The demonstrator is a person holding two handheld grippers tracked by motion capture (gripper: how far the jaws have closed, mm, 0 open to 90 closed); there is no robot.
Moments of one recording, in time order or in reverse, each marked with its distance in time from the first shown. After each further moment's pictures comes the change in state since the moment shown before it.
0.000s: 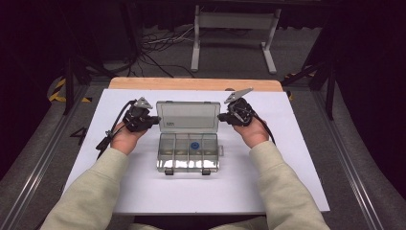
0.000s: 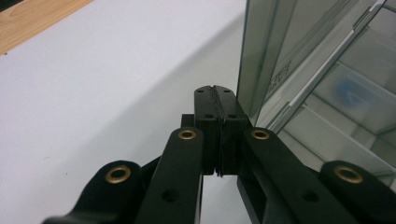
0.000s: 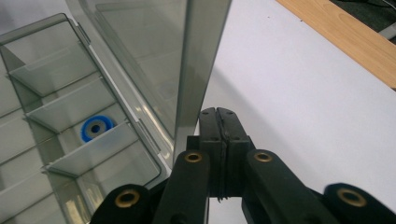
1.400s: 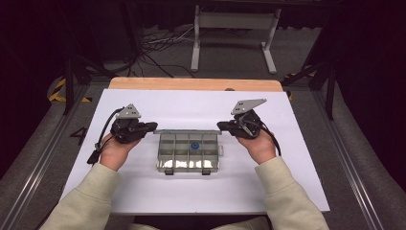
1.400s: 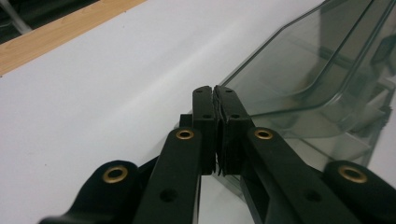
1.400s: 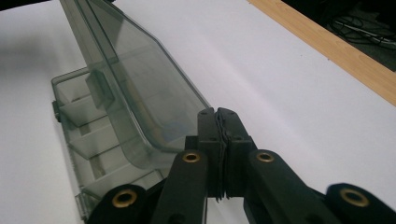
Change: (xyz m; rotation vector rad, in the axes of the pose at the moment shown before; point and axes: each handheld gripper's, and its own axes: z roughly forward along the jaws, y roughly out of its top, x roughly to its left) left arm -0.035 -0.021 -0.058 -0.164 -0.075 0.009; right arm 0.049 -0.012 -0.051 -0.143 0.061 -0.054
